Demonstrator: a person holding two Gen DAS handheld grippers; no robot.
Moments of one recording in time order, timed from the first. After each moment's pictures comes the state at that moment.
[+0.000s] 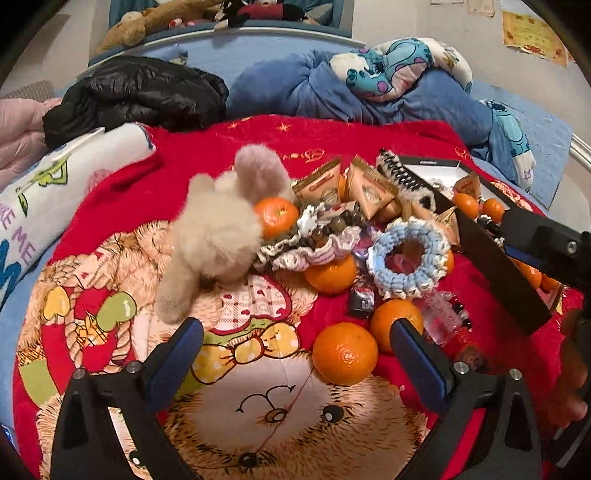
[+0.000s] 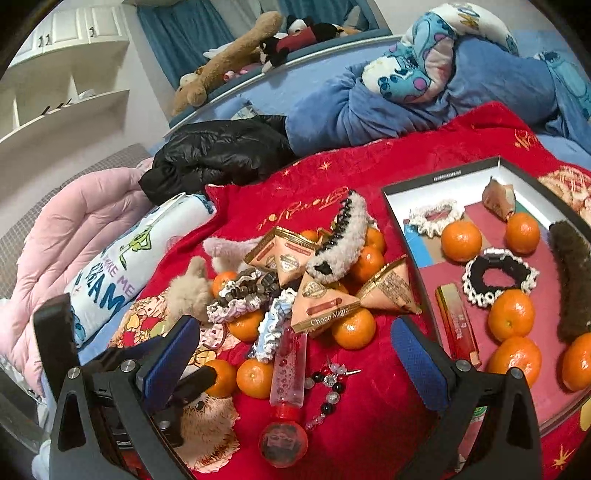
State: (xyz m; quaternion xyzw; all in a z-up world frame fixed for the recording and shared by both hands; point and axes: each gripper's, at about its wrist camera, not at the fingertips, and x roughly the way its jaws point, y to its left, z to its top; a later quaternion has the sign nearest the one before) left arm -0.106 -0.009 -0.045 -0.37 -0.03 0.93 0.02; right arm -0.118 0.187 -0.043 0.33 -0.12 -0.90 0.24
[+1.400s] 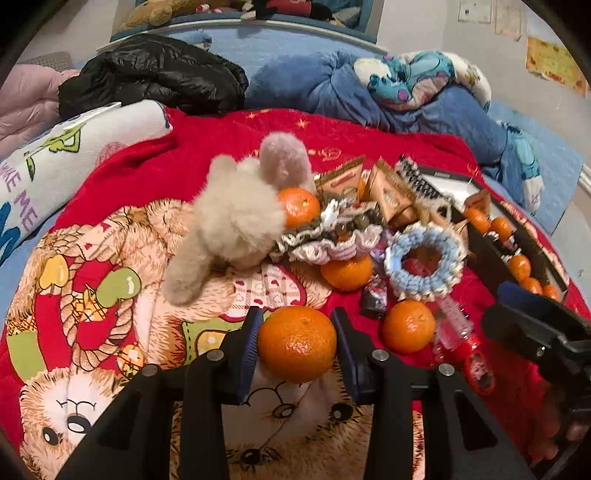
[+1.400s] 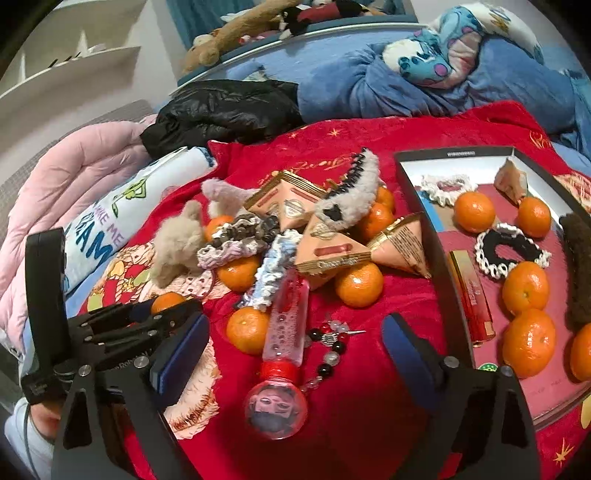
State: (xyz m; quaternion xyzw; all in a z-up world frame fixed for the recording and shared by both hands) left arm -0.112 -0.017 -0.052 -0.36 -0.08 0.93 0.00; right arm -0.104 0.167 -0.064 0.35 -0.04 -0.90 0.26
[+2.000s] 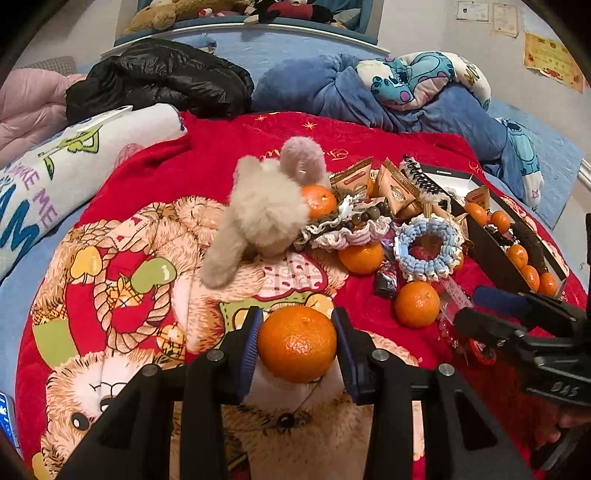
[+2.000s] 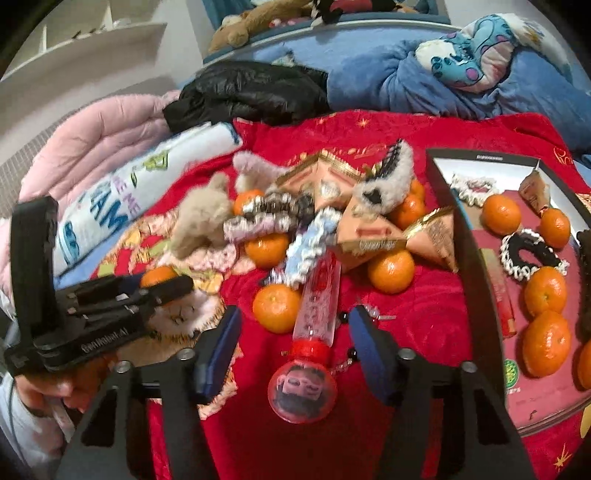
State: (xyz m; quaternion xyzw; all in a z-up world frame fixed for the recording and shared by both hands) left arm -0.082 -0.035 -0.048 -0.37 -0.07 0.93 -0.01; right arm -0.095 0.146 -0.074 0.38 0.01 -0.88 0.28
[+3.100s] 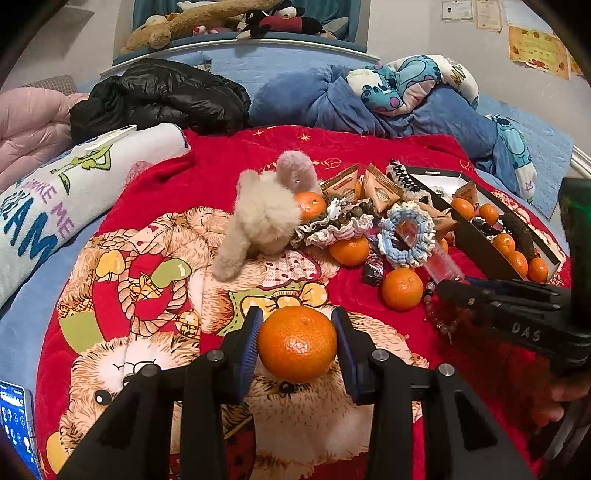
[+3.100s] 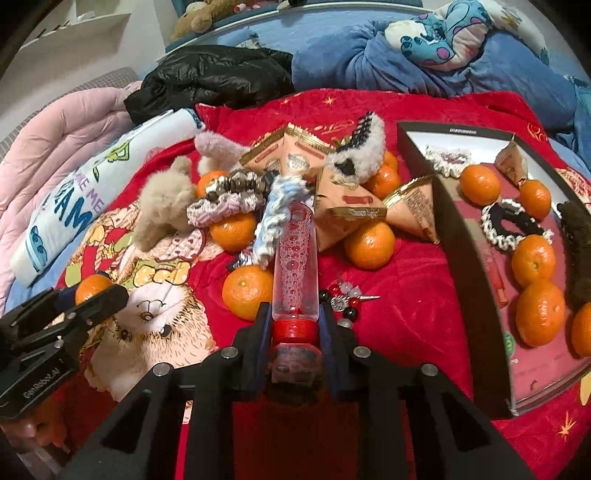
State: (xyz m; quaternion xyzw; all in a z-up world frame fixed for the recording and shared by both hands) left arm -0.050 -0.024 -0.034 -0.35 -0.04 0.94 -0.01; right arm -0.098 0.146 -0.076 0.41 0.00 -0.89 0.21
